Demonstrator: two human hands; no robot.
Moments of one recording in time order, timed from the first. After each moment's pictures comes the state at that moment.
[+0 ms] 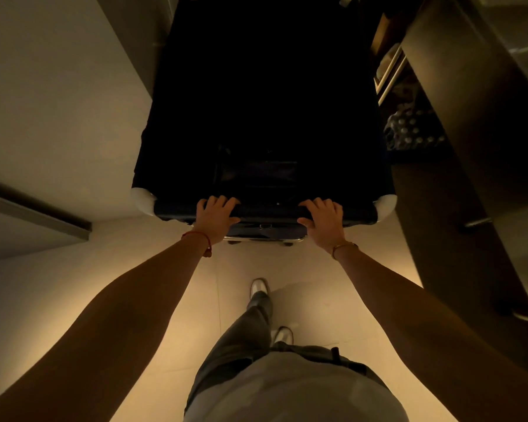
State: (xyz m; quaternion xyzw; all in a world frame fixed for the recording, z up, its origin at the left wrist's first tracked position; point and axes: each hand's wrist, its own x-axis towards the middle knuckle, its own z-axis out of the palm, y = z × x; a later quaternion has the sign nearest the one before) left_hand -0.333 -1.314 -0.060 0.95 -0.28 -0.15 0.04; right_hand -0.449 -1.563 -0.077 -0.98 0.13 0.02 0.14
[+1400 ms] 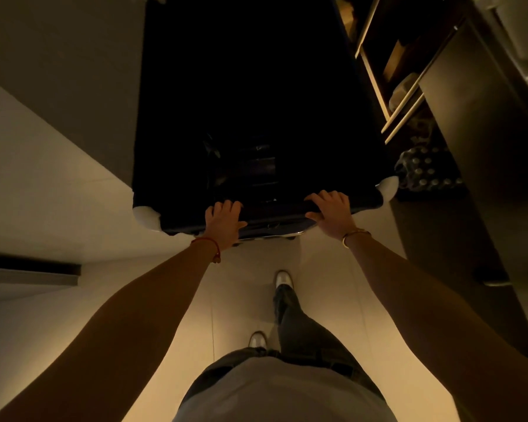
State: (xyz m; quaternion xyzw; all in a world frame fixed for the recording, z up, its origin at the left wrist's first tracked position) left_hand -0.090 -1.447 -0.072 0.95 -0.24 -0.17 0.06; right_hand -0.176 -1.712 -0.066 -0.98 0.08 0.07 0.14
